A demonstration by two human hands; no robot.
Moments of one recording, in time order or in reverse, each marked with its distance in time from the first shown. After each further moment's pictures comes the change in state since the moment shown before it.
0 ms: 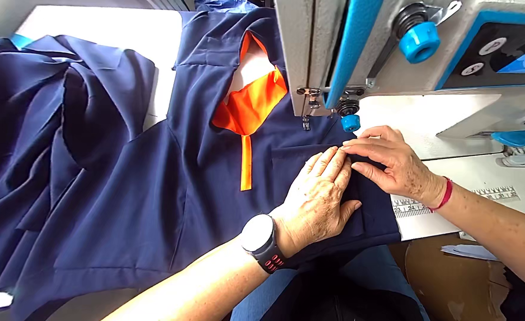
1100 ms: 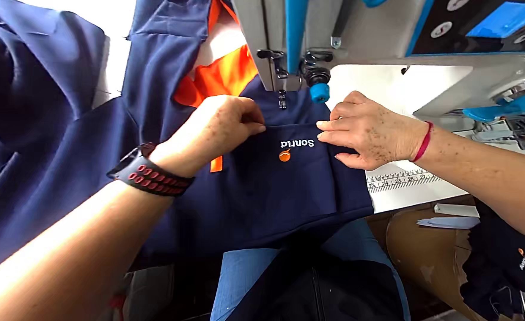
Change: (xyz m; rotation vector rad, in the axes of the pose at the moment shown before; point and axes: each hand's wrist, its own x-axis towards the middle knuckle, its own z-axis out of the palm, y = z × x) left_hand 0.023 -0.082 -0.086 -0.191 -0.195 -0.407; right_hand 0.037 0.008 -0.029 -0.213 -0.398 -0.466
